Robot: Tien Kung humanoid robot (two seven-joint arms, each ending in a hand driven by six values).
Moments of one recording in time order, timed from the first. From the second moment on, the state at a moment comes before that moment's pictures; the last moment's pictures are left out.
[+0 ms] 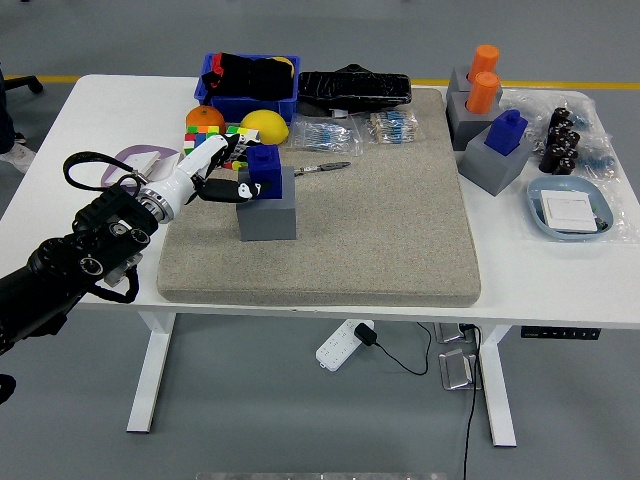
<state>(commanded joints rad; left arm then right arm) -0.92 0.19 -0.23 -0.49 0.69 0.06 -0.47 0.02 -0.32 1.23 0.23 -1.26 0.10 -0.07</state>
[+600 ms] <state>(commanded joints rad) -0.91 0.19 -0.23 -0.50 0.69 0.06 -0.47 0.02 -0.32 1.22 0.23 -1.26 0.10 -0.07</state>
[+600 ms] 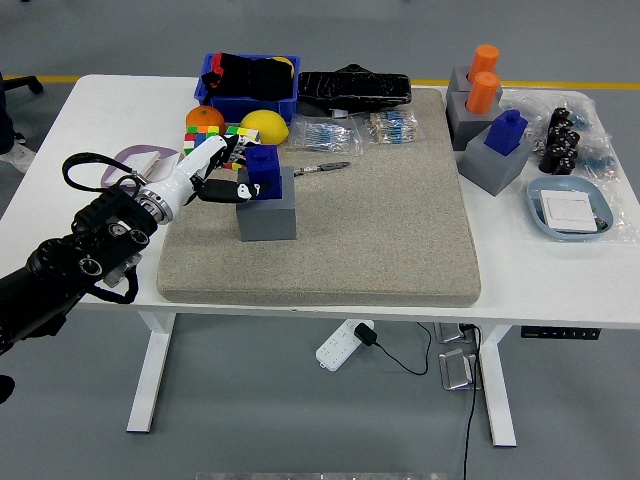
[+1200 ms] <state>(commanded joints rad) -0.92 0.19 -0.23 -0.50 0.69 0.05 -0.47 0.02 -0.32 1.23 0.23 -1.26 0.10 -0.07</state>
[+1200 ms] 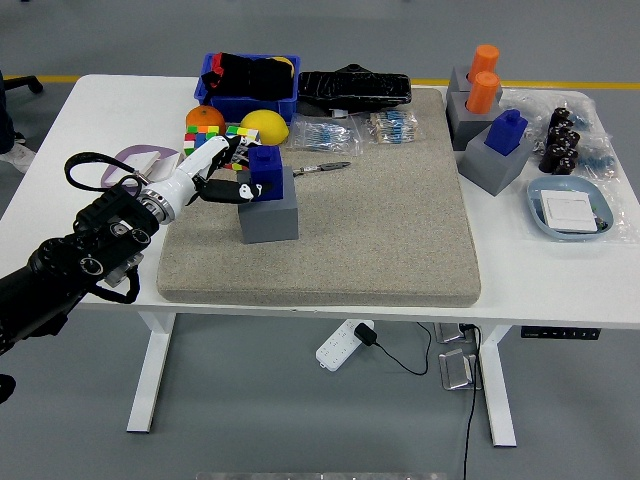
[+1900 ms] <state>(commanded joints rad) -0.92 0.19 -0.22 -0.48 0.64 -0.02 -0.45 0.02 -0.32 1.23 0.23 -1.26 0.10 -0.07</state>
